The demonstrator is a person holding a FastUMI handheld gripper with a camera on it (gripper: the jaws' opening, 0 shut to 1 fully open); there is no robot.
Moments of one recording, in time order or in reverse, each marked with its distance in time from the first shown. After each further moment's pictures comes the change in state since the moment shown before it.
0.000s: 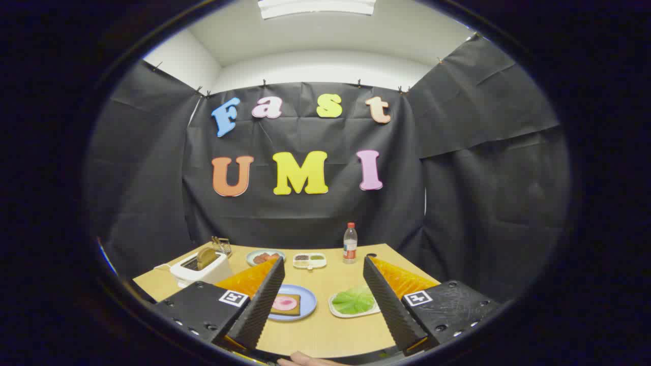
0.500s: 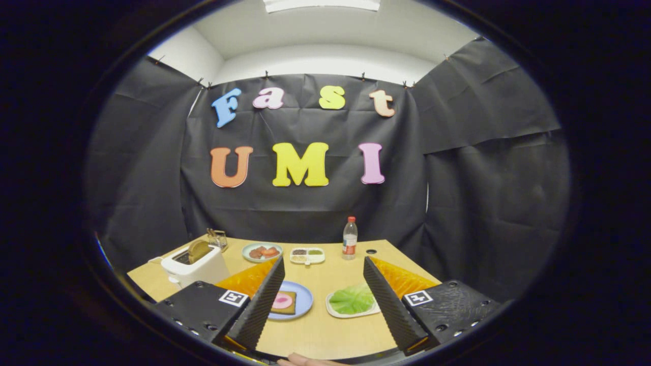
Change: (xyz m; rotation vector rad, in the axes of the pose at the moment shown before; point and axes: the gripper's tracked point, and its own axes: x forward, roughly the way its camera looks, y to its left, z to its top) arm 0.028 0.000 -0.014 -0.037 0.042 -0.009
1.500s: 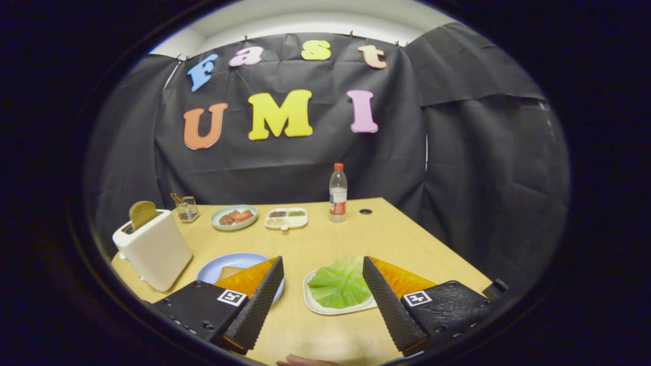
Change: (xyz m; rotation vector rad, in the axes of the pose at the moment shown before) arm 0.148 -0.050 -0.139 0.048 0.300 -0.062
